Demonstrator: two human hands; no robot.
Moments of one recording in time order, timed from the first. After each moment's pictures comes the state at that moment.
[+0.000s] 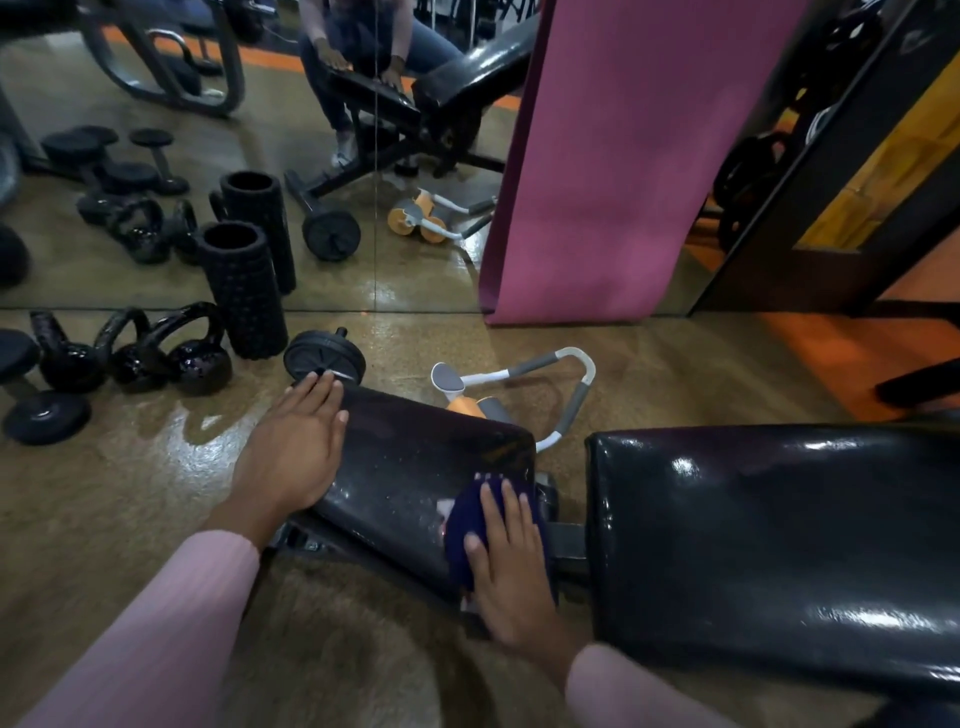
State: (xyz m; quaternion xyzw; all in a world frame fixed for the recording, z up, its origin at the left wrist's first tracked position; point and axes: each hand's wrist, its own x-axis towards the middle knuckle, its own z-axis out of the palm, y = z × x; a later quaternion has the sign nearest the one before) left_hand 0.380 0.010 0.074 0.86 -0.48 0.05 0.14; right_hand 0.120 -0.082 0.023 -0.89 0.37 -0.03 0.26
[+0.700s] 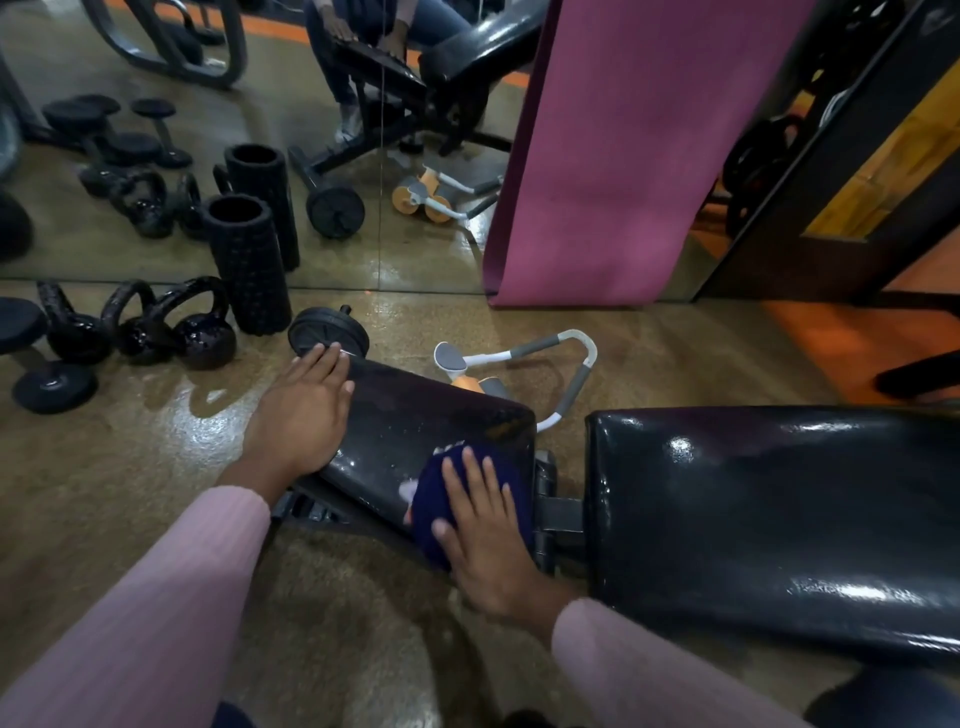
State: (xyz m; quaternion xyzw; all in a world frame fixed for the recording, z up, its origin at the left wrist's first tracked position) left_hand 0.380 0.009 0.078 0.86 -0.48 0.03 0.15; right_hand 0.130 -0.072 0.042 -0.94 0.26 0.02 0.24
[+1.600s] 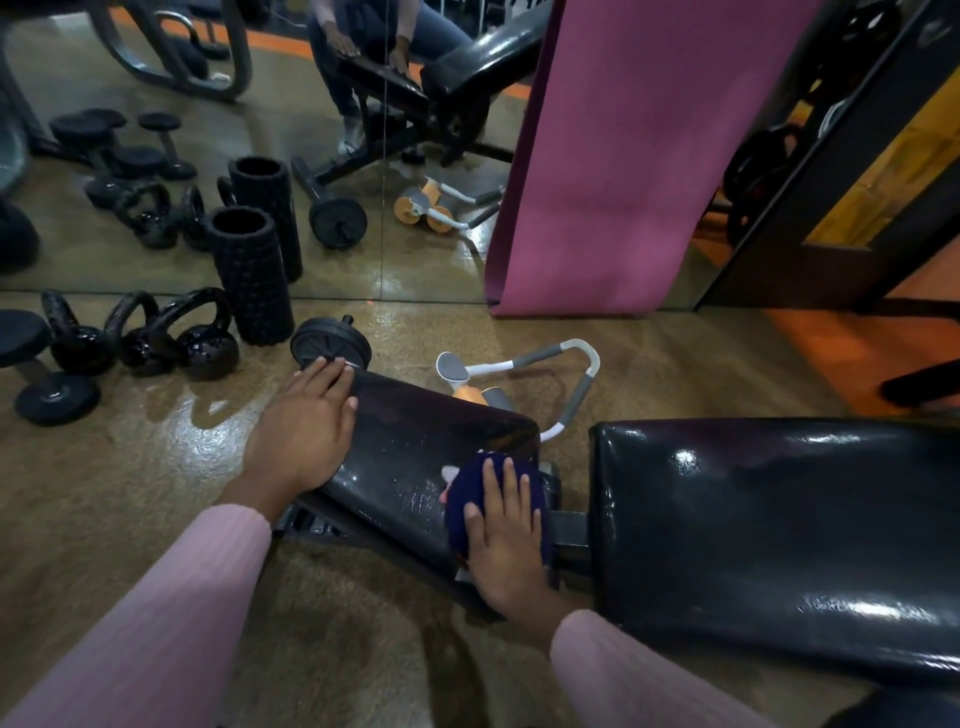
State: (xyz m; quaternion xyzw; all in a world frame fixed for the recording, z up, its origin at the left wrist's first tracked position) left_hand 0.381 0.011 0.077 0.86 -0.49 0.04 0.15; right_hand 0.140 -0.080 0.032 -0.87 0.42 -0.02 0.27
